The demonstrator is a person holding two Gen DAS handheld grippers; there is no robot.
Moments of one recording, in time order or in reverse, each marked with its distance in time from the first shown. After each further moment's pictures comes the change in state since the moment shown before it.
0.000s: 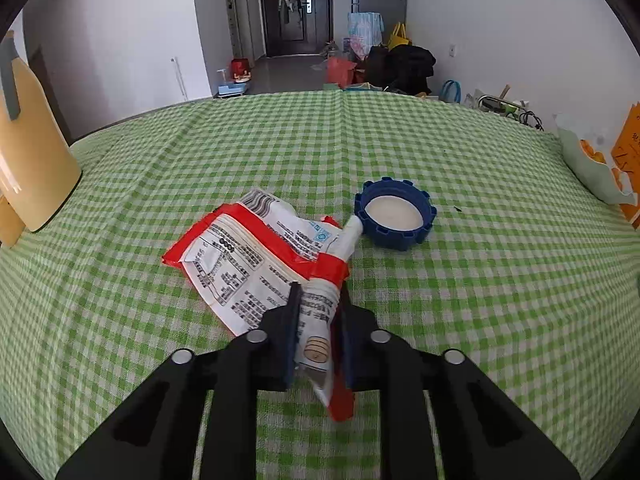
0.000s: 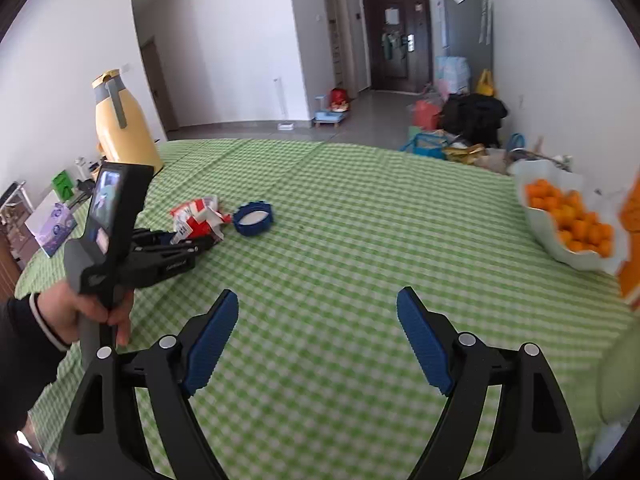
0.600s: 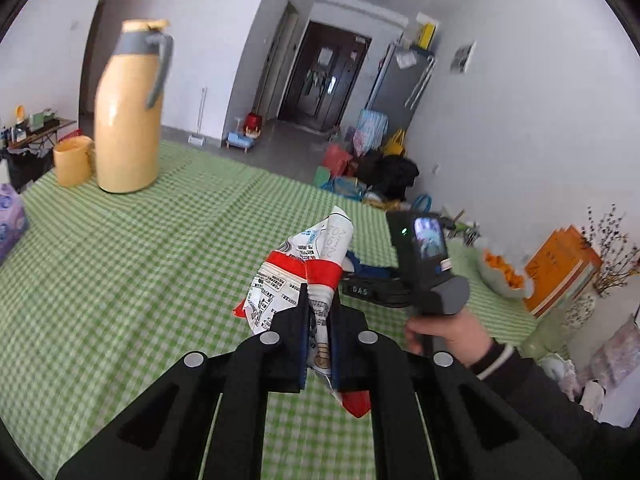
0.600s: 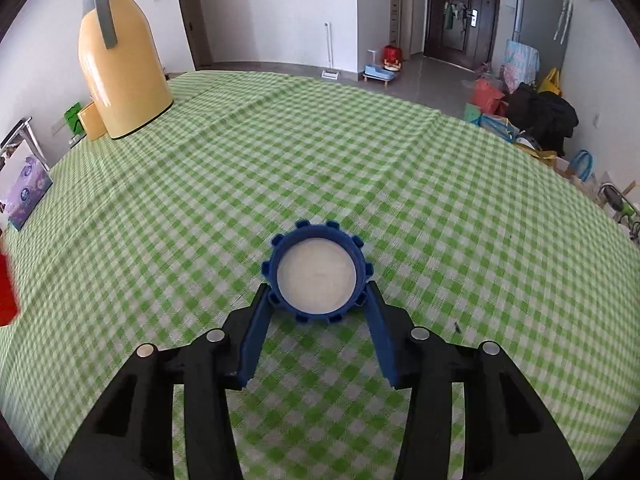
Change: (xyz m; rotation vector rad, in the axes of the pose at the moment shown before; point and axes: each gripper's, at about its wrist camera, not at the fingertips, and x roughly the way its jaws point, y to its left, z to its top) left arm -0.206 0.070 -0.075 -0.285 -0.330 -0.156; right arm 0.163 0.090 0.051 -0.151 0.151 0.029
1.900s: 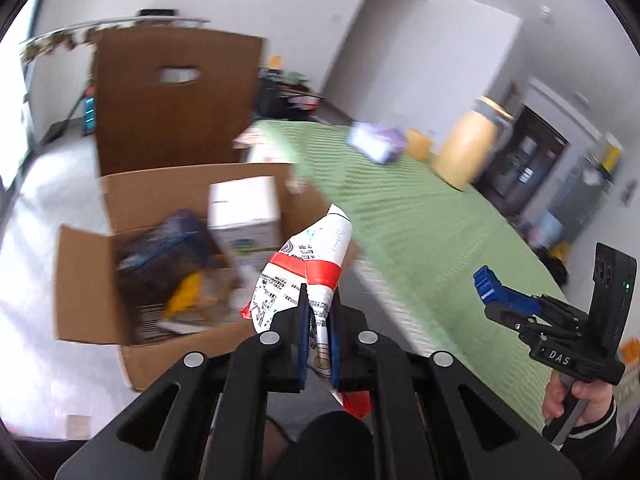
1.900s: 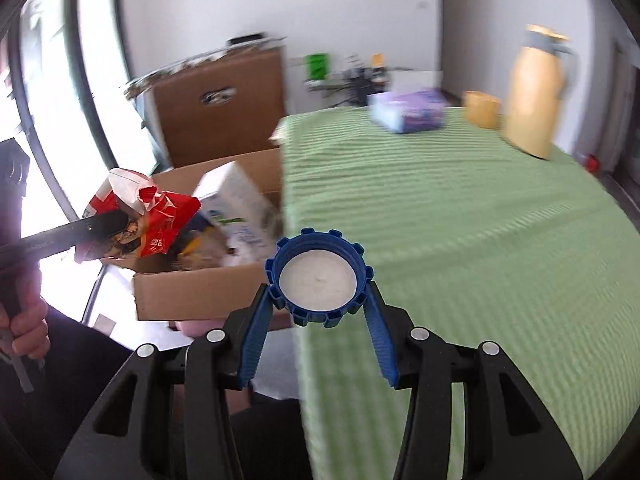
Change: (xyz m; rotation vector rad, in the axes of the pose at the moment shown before) left arm -0.401 0.211 -0.268 -0.555 -0.132 0.621; right arm -0.181 0.424 -0.194 -0.637 -0.028 0.575
